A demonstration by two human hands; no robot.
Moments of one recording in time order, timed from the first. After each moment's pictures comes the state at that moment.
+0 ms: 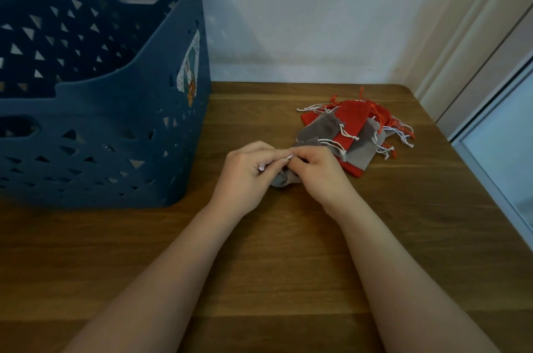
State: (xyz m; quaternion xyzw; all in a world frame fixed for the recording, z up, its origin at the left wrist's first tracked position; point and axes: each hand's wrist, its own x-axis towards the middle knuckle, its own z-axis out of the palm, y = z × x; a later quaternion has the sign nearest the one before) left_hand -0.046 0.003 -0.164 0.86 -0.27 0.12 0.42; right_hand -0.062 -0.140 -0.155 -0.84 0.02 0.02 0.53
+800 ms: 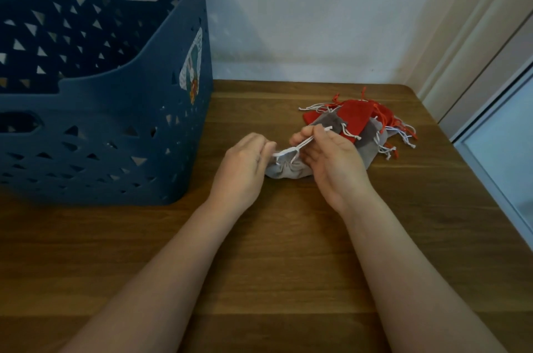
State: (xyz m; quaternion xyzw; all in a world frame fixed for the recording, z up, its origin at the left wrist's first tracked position) left_hand -0.046 0.001 -0.155 0.91 -0.17 0.08 0.37; right_hand -0.059 -0.142 -0.149 -0.55 0.12 -0.03 0.82
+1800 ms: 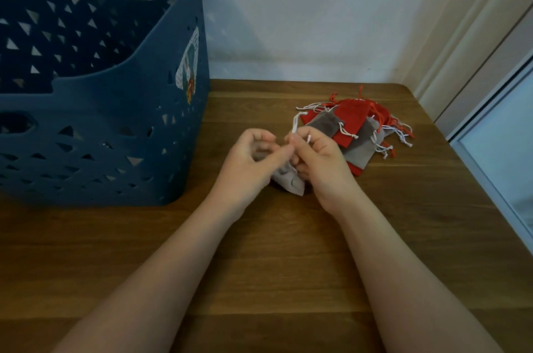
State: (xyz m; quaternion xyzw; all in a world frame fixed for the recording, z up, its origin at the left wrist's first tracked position) left_hand -0.054 -0.006 -0.143 0.77 -0.04 -0.11 0.63; right_hand -0.065 -0.138 -0.150 -0.70 -0.01 0.00 0.71
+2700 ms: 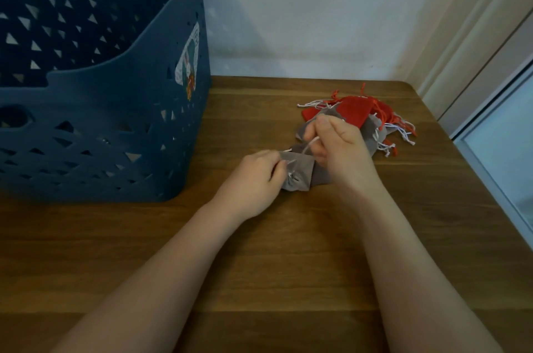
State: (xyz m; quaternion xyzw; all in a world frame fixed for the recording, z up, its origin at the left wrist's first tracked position) left_hand -0.047 -0.007 -0.162 0.91 -0.21 -0.07 0.34; right_hand -0.064 -0.152 -0.139 -0.76 0.01 -0.10 0.64
